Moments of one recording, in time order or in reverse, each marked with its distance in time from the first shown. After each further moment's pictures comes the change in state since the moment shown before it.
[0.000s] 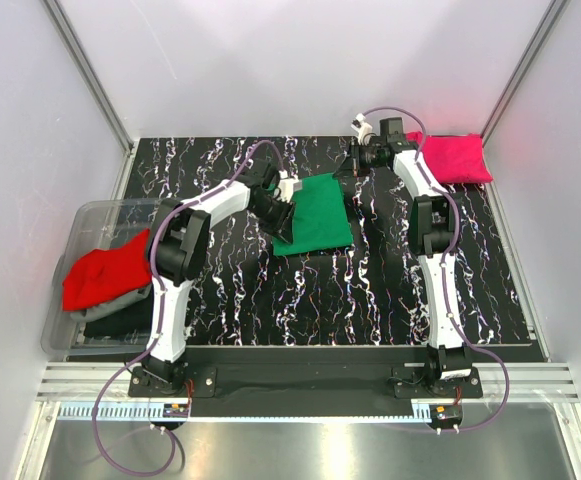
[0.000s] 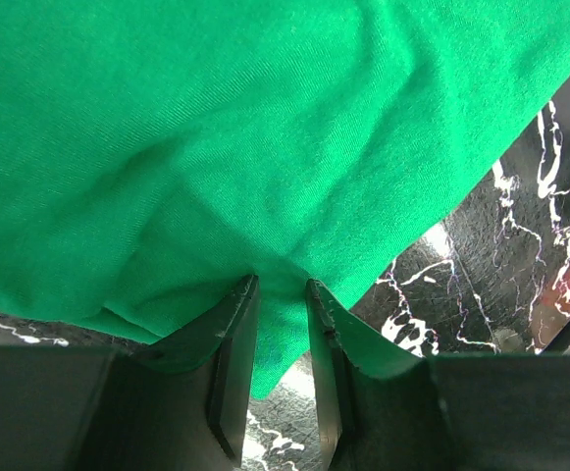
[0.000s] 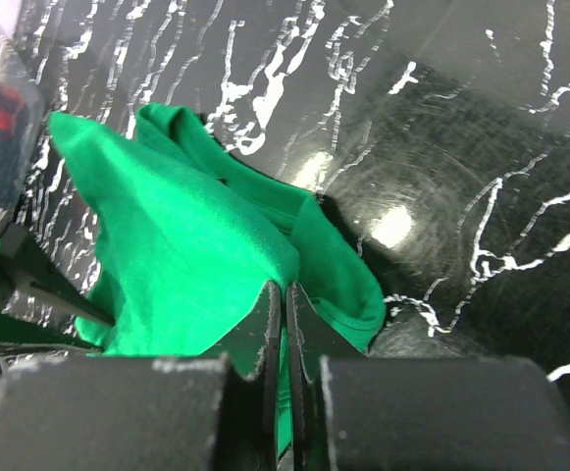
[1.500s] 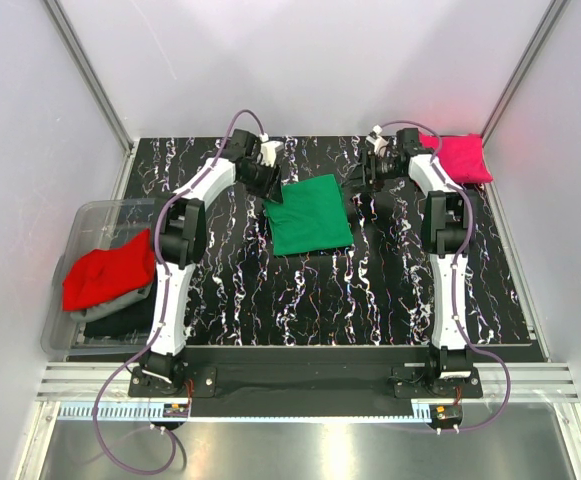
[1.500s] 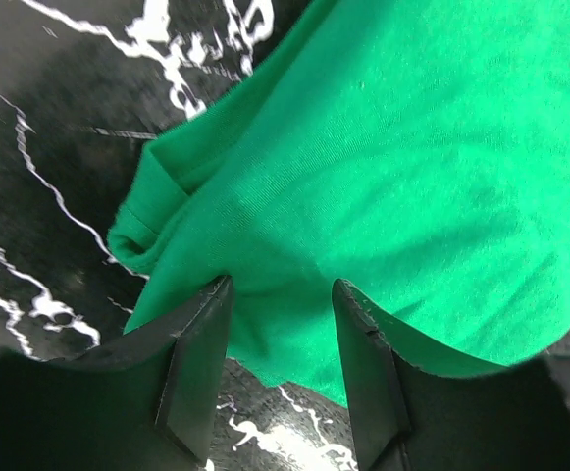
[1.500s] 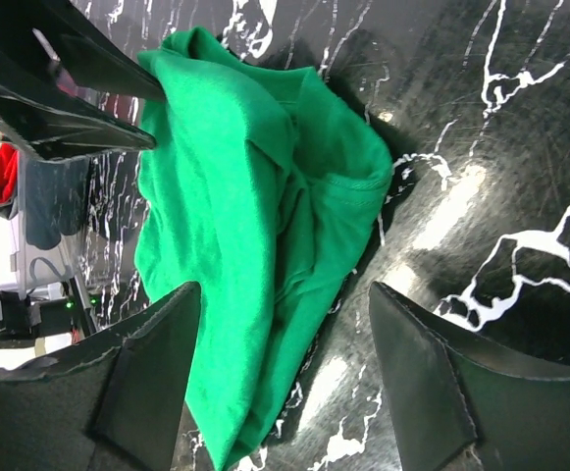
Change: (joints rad) left arm 0.150 0.217 0.401 -0.010 -0.027 0.059; right arm -0.073 -0.107 -0.231 -0.058 -0.111 0.018
